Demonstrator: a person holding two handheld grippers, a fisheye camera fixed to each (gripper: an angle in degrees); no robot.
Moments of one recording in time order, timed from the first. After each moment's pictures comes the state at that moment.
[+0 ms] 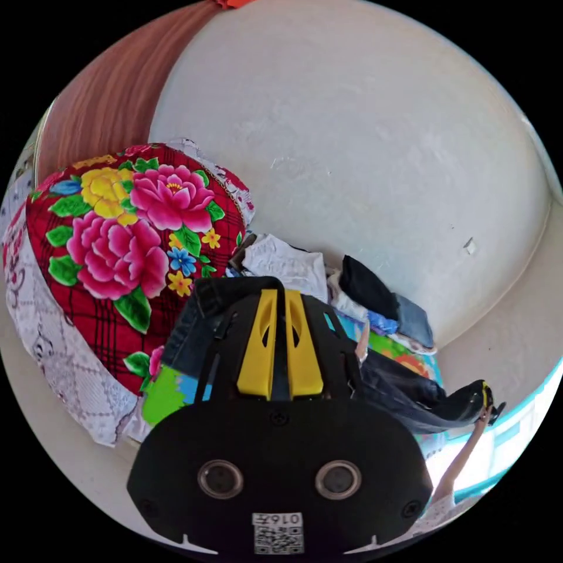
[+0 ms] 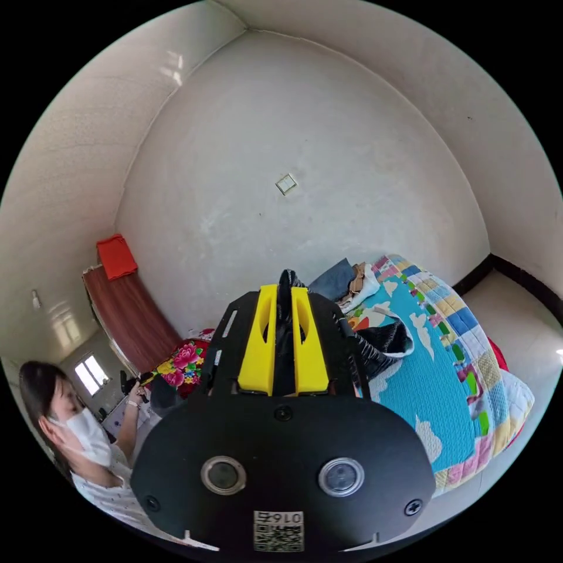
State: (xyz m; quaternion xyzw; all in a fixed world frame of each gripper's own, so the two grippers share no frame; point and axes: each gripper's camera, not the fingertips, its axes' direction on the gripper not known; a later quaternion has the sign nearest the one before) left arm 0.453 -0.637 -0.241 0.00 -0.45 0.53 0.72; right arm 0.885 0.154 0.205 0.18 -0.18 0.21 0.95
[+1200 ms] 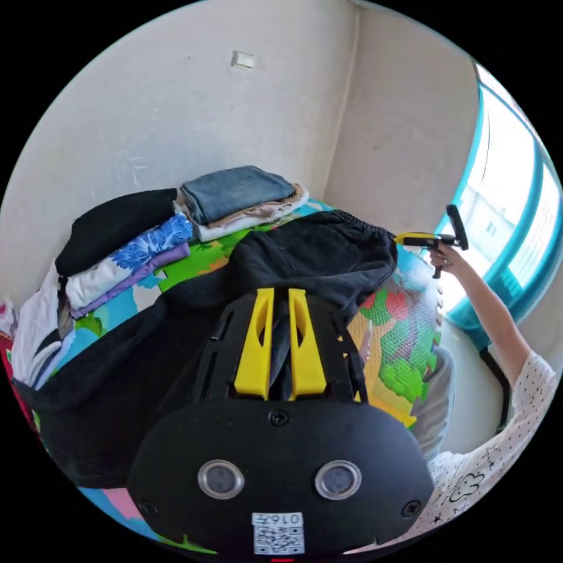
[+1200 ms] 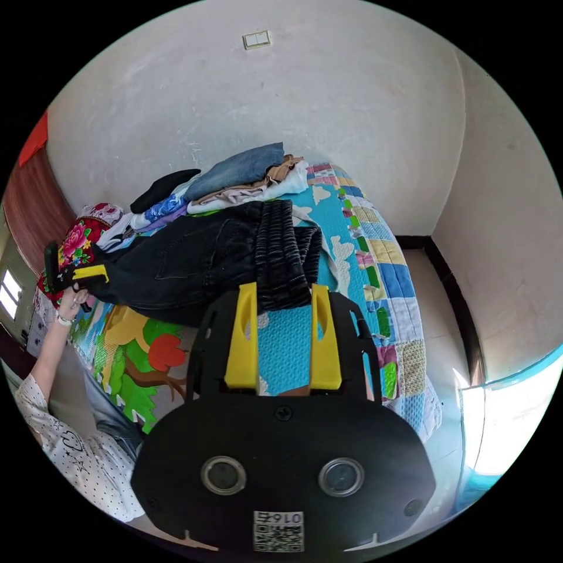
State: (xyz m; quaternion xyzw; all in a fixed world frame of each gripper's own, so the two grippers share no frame) left arm 0.039 -0.305 0.297 -0.42 -0.33 0.70 0.47; right arm 0.899 0.142 0.476 -0.13 0.03 0.06 0.99
